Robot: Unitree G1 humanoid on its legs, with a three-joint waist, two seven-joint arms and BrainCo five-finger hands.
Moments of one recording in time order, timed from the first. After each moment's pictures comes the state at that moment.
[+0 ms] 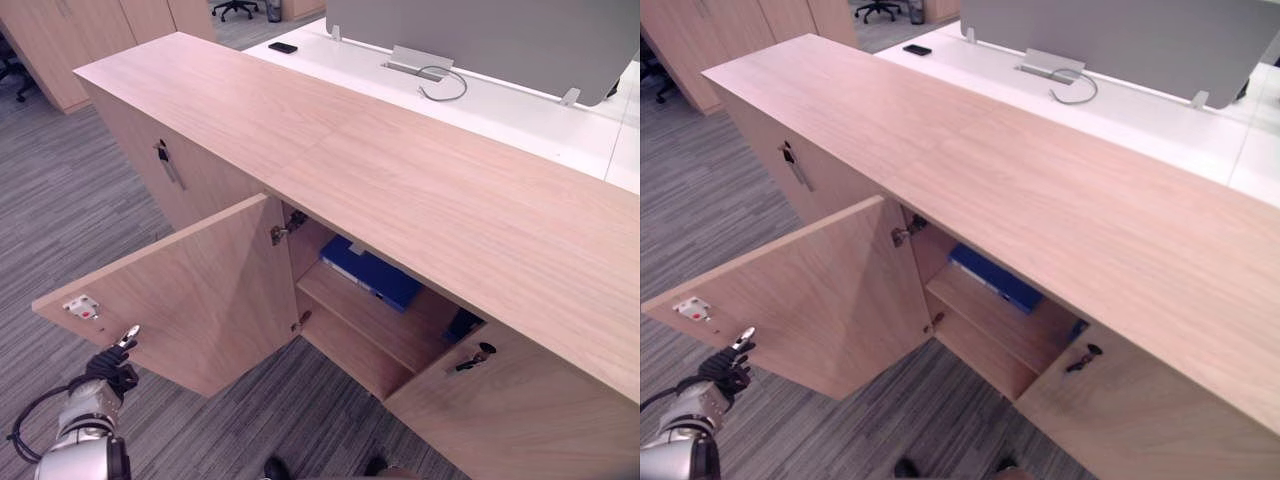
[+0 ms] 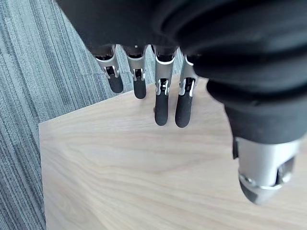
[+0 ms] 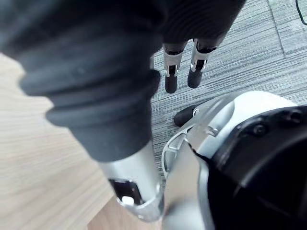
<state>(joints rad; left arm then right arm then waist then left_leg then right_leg) -0.34 0.59 0.38 1.20 -0.40 0.01 -0.09 0.16 0.00 -0.68 1.15 0.25 0.01 0.12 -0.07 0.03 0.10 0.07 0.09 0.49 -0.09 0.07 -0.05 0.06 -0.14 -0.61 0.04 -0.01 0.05</state>
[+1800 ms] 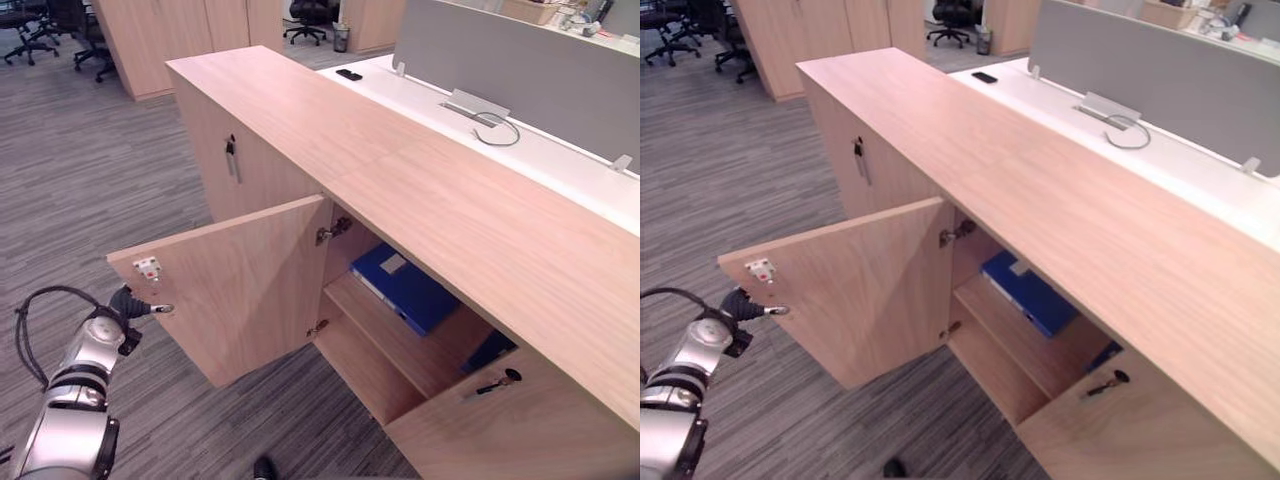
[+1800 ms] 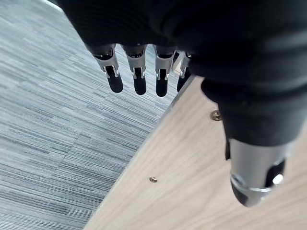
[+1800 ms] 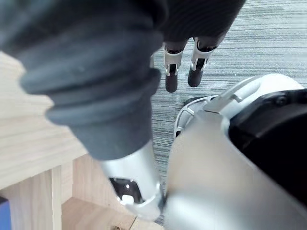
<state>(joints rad) -0.51 0.71 -0.14 1.05 0.27 -0.03 -0.06 0.17 -0.02 -0.55 1.14 0.17 0.01 0.17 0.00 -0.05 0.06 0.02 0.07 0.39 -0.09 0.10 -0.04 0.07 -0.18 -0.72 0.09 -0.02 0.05</state>
